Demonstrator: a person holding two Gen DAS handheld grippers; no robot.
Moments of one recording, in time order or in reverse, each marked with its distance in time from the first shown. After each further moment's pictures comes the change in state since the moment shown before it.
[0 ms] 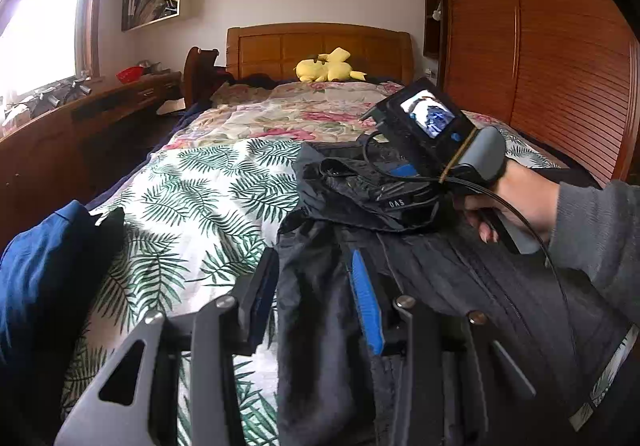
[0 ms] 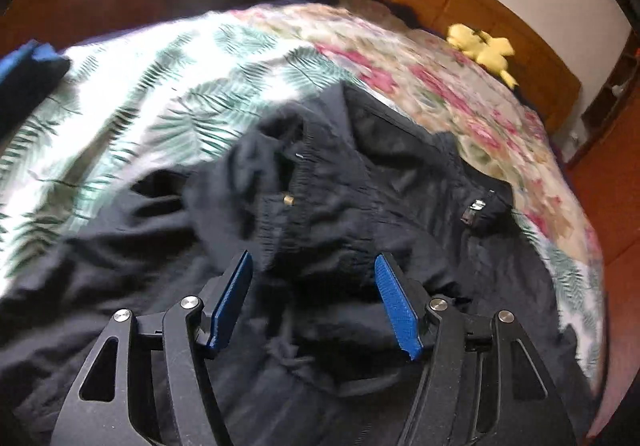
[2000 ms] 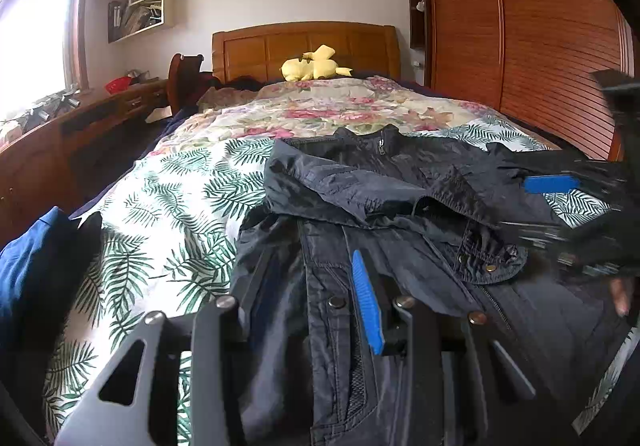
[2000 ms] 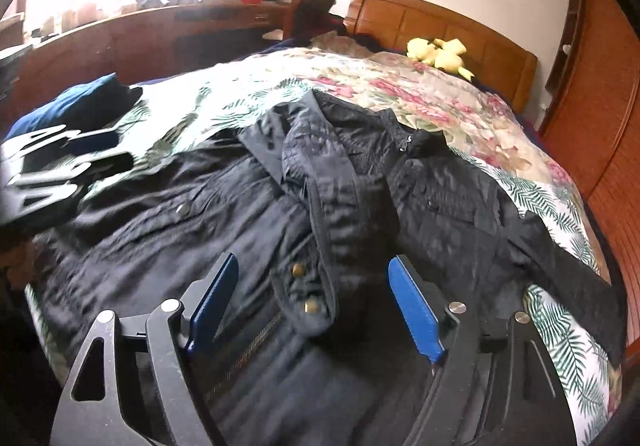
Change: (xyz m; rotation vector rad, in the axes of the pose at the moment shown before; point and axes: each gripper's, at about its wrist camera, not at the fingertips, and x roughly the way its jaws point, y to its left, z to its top) left arm 0.010 -0.054 -0.009 0.056 -0.002 0.005; right arm -0.173 -0.009 -0.158 0.184 -0.169 0.016
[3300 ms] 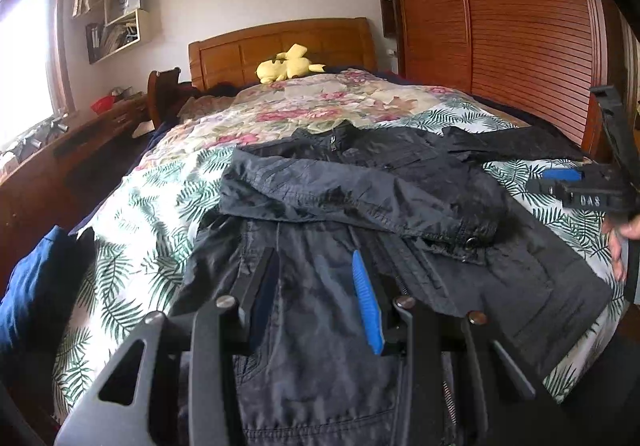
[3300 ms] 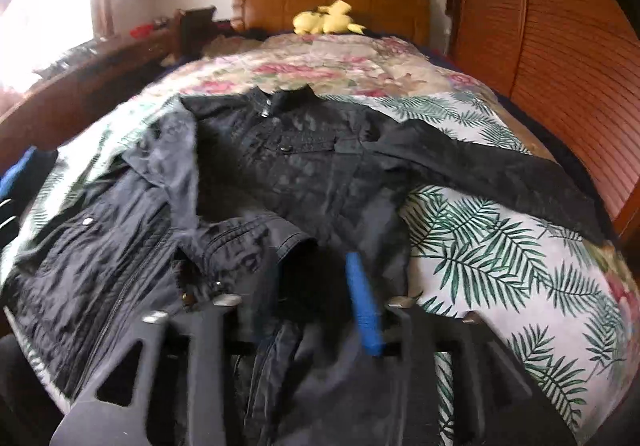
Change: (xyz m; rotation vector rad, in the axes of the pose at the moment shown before) left arm -0.053 -0.103 0.006 0.095 0.022 -0.004; right arm -0.070 -0.142 -0.090 0.339 -0.013 -0.093
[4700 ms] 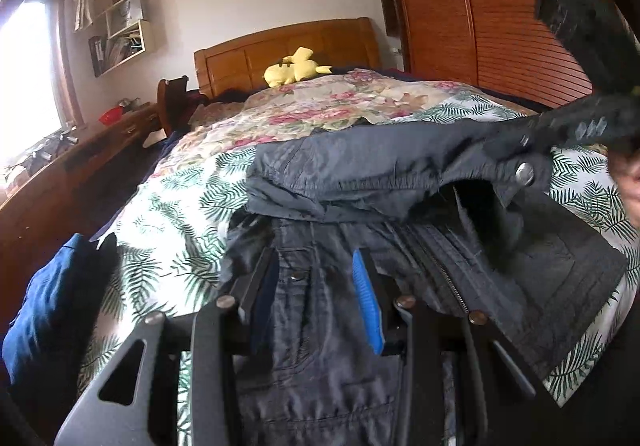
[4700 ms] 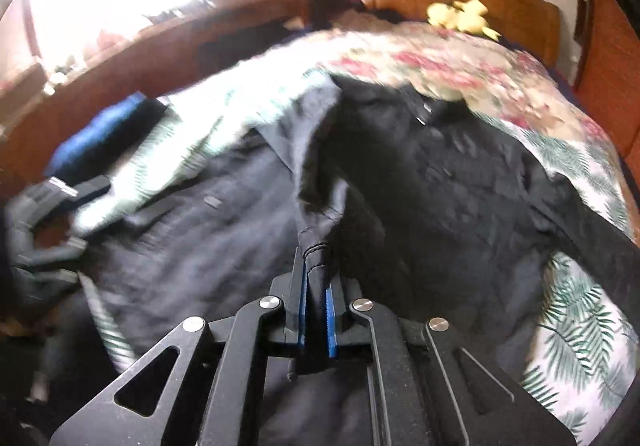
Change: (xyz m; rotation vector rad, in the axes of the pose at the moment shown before) left arm -0.010 0.038 -0.015 0.044 -0.008 0.041; right arm 0.000 0.115 0.055 -0.204 0.099 0.406
